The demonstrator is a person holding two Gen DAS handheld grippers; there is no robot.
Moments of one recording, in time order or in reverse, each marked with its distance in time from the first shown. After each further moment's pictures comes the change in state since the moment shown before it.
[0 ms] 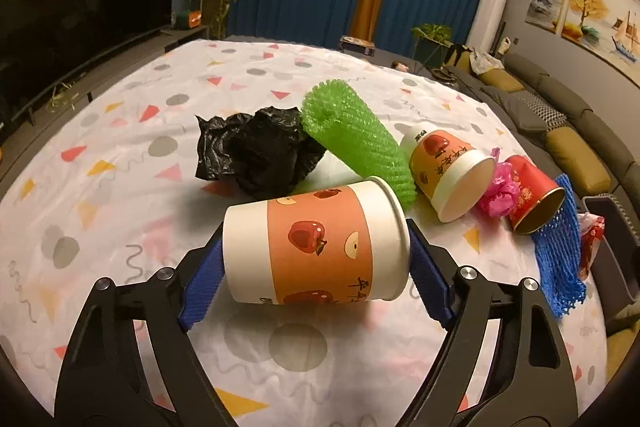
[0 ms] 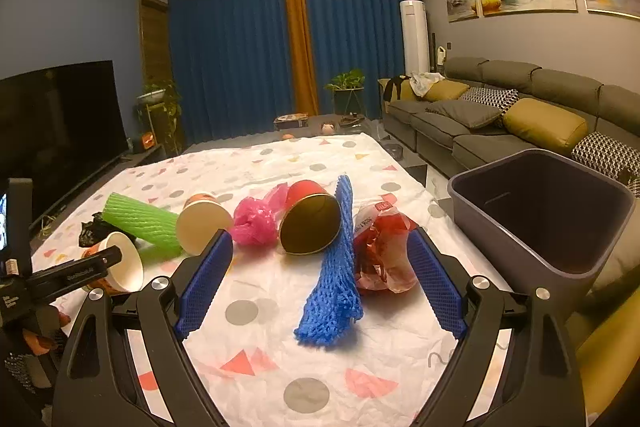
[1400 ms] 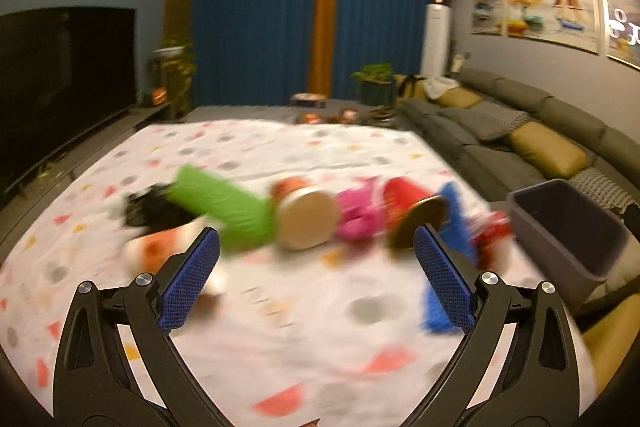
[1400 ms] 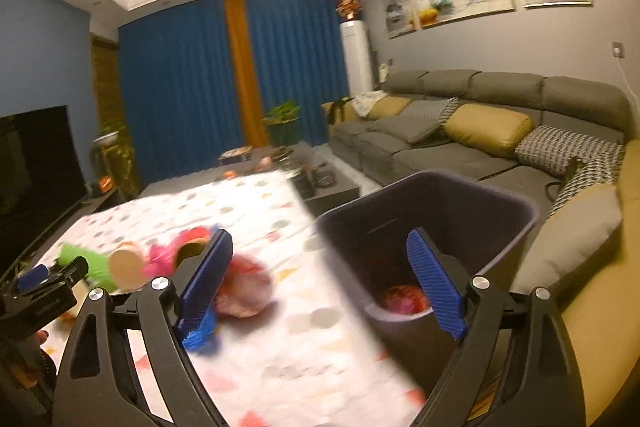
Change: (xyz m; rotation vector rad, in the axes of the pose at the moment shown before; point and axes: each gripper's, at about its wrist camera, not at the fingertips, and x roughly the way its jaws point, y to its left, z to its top) left arm -0.075 -0.113 -0.025 0.170 -0.224 -0.030; right arm -0.060 -0.106 0.022 0.104 -0.089 -0.134
